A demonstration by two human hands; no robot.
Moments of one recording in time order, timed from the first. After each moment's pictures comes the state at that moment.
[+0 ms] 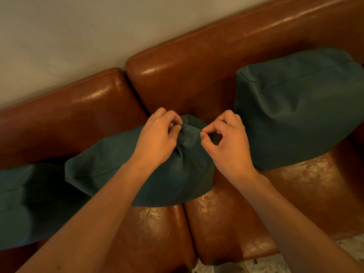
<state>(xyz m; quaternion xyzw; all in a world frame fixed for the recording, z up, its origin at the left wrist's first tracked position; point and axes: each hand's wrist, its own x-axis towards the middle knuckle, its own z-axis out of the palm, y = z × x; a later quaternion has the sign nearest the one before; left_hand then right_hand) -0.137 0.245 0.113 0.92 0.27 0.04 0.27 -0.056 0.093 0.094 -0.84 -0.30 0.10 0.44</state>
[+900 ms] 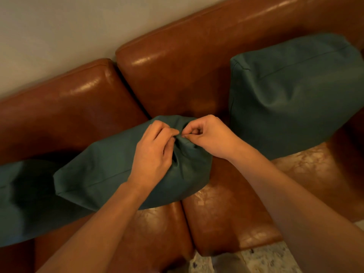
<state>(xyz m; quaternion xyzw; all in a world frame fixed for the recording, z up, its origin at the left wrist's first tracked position) -0.179 0.216 0.083 0.94 0.18 0.16 0.24 -0.037 0.109 0.072 -0.72 -0.32 0.43 0.45</state>
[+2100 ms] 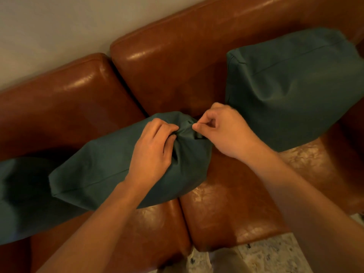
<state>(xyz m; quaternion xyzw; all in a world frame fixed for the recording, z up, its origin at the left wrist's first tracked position) -0.179 0.208 0.085 0.94 0.17 0.14 0.24 -0.031 0.084 0.110 -0.84 -0.33 0.29 0.33</state>
